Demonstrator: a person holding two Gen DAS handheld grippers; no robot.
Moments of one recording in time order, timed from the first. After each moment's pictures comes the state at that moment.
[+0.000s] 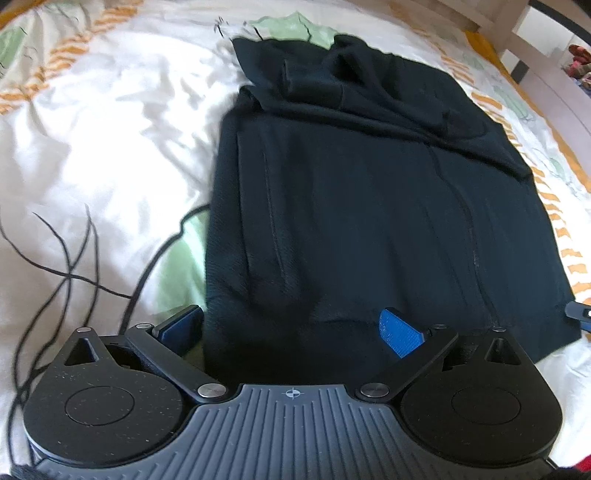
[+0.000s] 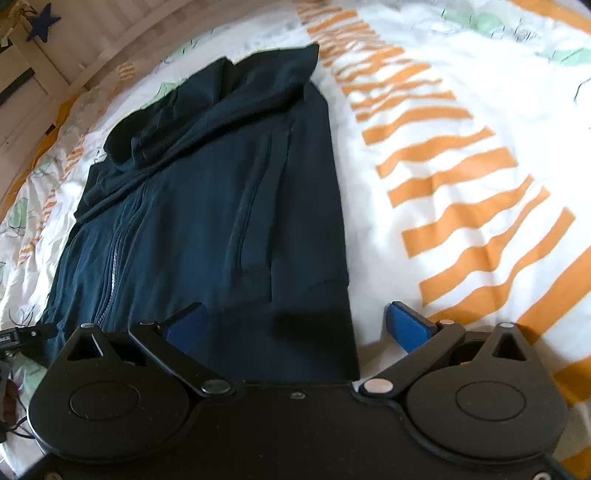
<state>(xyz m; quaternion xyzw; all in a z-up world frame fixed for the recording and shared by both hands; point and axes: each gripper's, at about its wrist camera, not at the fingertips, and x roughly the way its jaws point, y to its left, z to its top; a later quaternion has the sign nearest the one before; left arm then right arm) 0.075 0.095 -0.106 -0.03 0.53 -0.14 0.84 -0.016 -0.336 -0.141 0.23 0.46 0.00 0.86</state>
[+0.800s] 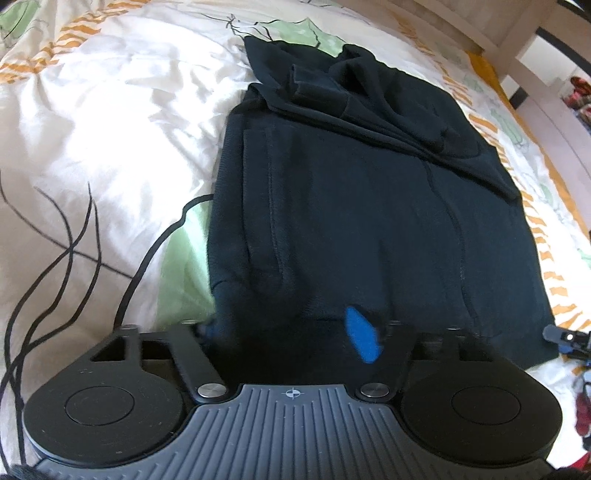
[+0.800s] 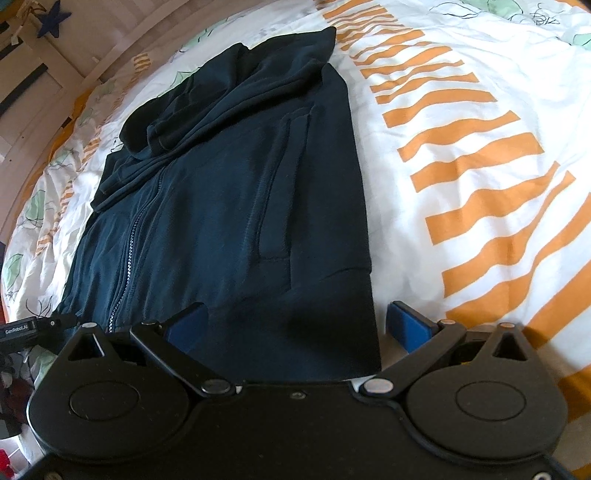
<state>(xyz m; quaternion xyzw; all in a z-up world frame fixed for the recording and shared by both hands) 0.064 0.110 -0.101 -0.09 0.53 -0.14 0.83 -0.012 -0.331 -0.144 0.24 0.47 0.03 0.85</state>
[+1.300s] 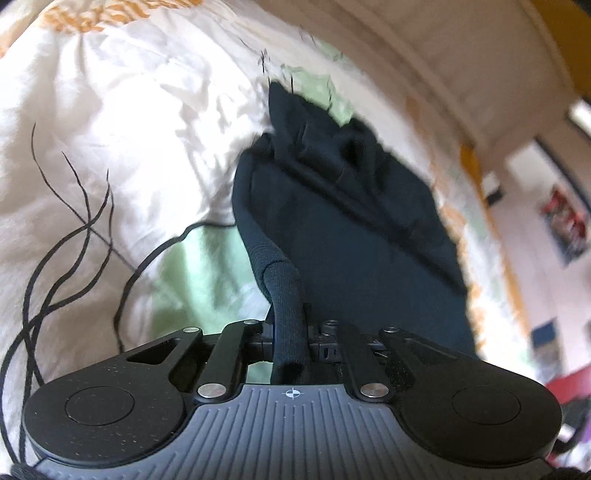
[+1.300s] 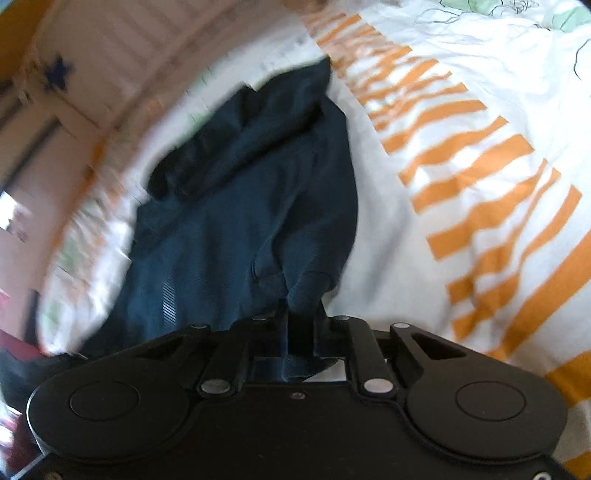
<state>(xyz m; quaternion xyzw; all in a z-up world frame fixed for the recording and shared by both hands) 0.056 0.148 -0.082 -0.28 0.45 -0.14 0.83 -0.022 -0.357 -0.130 0.35 0.40 0.06 0.85</state>
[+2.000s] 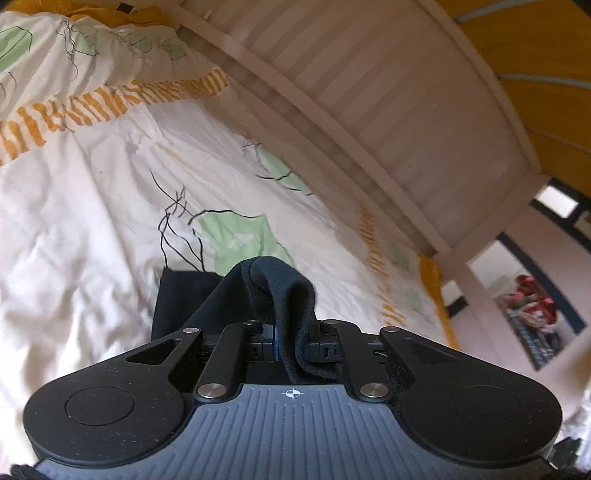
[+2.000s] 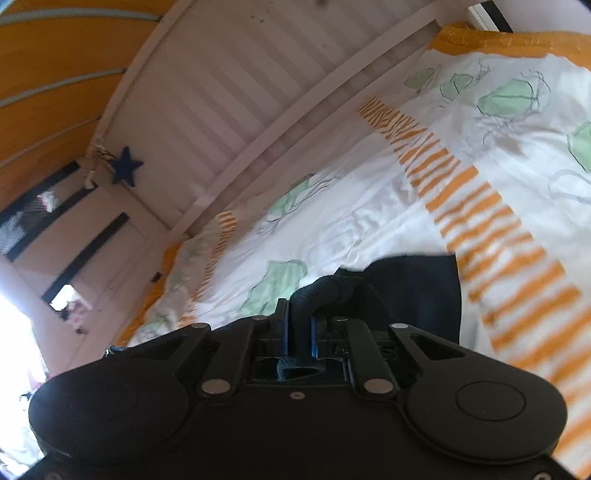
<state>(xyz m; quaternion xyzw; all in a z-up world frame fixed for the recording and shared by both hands) 0.247 0.105 -0.016 -0.31 0.31 -0.15 0.89 0.160 -0.389 -0.050 0.35 0.23 0.10 0.90</state>
